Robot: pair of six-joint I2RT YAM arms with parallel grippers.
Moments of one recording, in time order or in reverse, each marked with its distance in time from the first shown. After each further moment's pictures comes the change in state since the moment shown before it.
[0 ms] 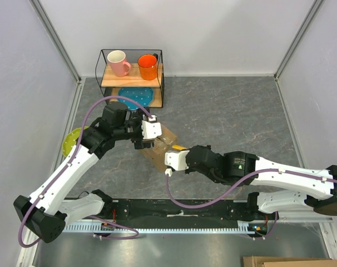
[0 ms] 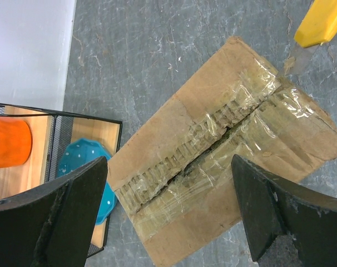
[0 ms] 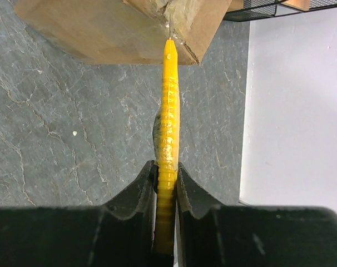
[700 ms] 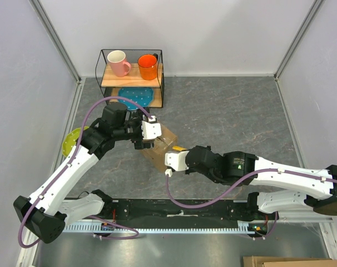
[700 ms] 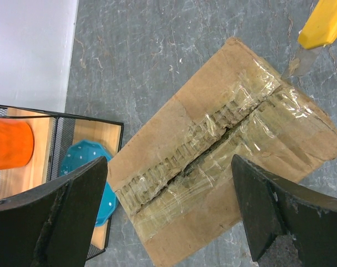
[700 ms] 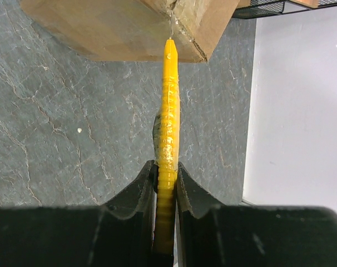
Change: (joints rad) left arm 0.000 -0.008 -0.010 0.011 0.005 0.007; right arm 0.000 0.005 0.000 -0.018 -0.010 0.016
